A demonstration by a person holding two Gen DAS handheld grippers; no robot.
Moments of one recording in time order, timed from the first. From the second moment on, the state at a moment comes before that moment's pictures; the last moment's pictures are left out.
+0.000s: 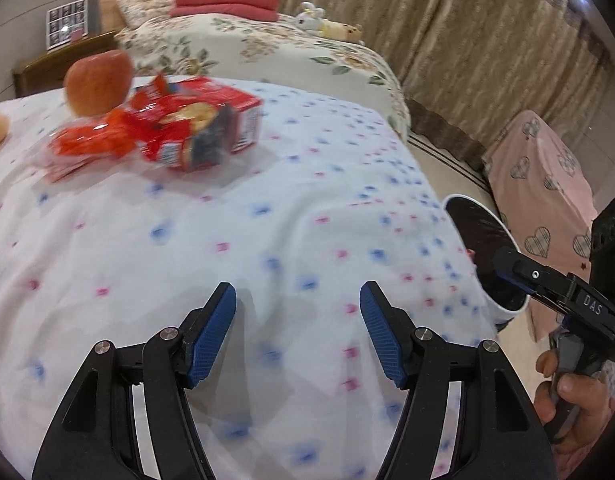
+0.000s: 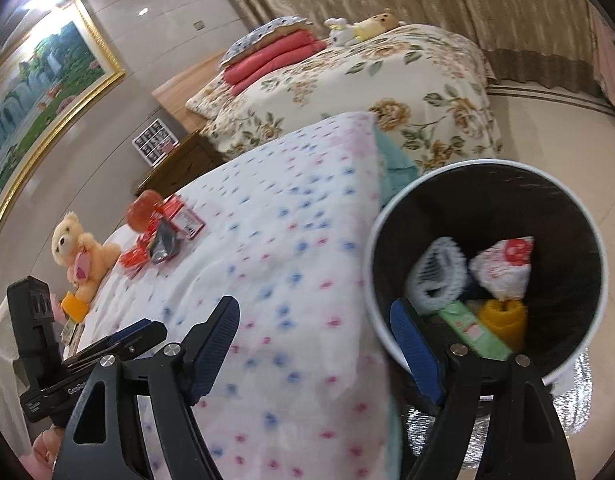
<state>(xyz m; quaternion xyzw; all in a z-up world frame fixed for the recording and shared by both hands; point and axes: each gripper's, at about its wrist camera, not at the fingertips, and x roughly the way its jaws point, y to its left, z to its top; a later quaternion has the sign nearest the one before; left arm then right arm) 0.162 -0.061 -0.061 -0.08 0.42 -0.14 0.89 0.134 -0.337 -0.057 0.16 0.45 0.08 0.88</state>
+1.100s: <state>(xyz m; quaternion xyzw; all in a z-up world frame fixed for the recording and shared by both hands) 0.225 0.109 -0.058 -0.08 0.41 -0.04 0.91 0.190 -0.178 -0.085 0.13 0.47 0.20 0.85</state>
